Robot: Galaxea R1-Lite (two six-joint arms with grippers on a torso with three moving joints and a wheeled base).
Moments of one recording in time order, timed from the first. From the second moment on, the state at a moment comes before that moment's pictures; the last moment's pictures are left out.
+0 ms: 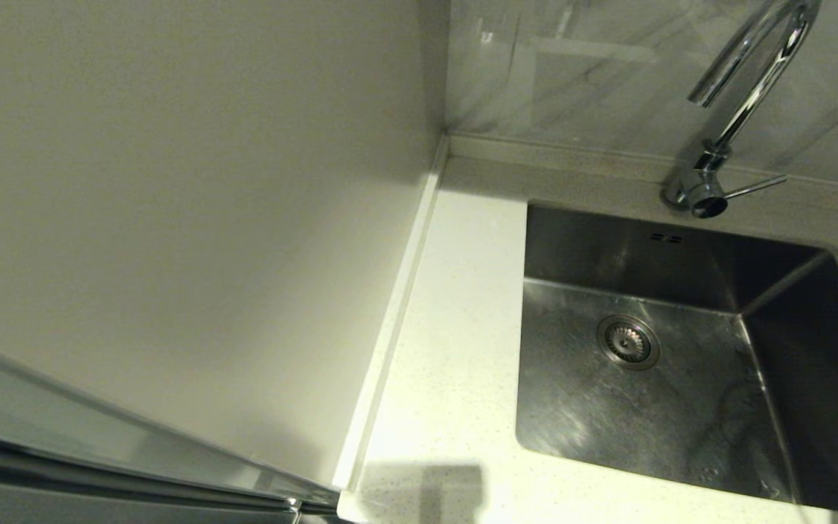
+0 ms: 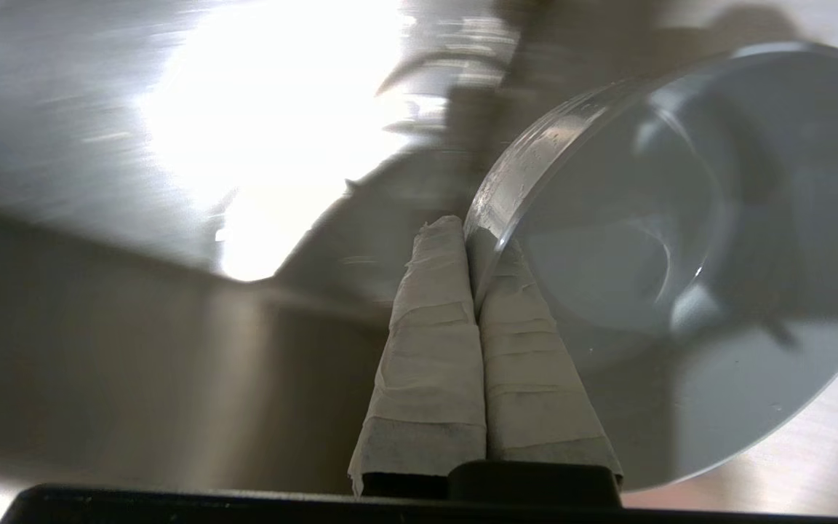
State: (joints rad) left arm 0.00 0.00 0.00 0.00 0.02 -0.02; right arm -0.76 1.70 -1.21 0.44 0.49 -0.68
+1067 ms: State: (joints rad) left arm 0.00 0.00 0.00 0.00 0.01 -0.02; right arm -0.19 1.83 -0.79 -0.34 -0.06 -0.50
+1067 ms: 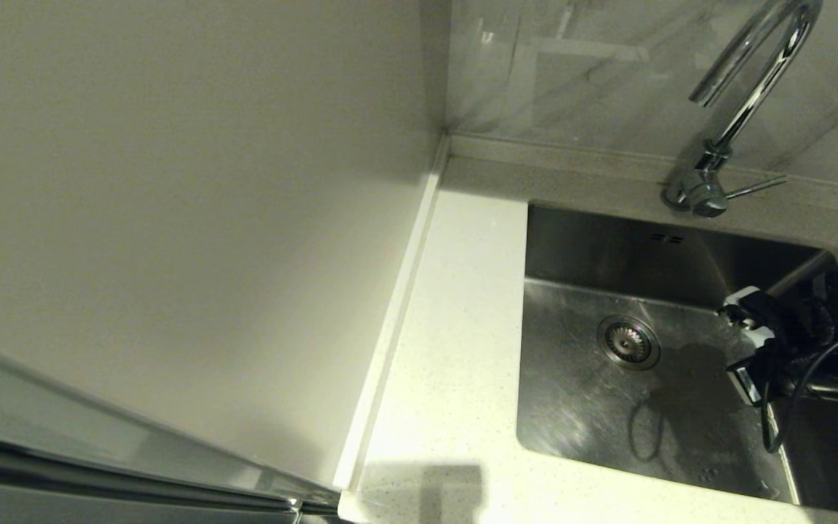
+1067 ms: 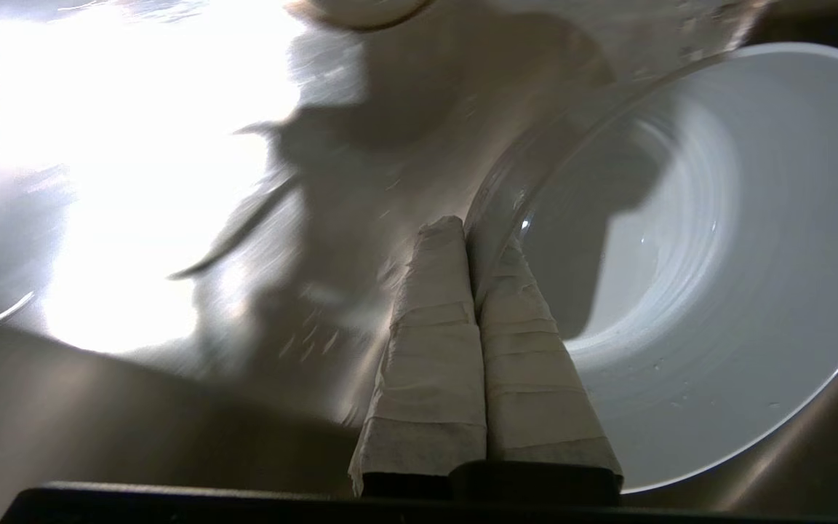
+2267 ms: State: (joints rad) left arm 0.00 0.00 0.00 0.00 0.01 -0.02; right arm -0.11 2.32 -1.17 -0.46 -0.29 -0.23
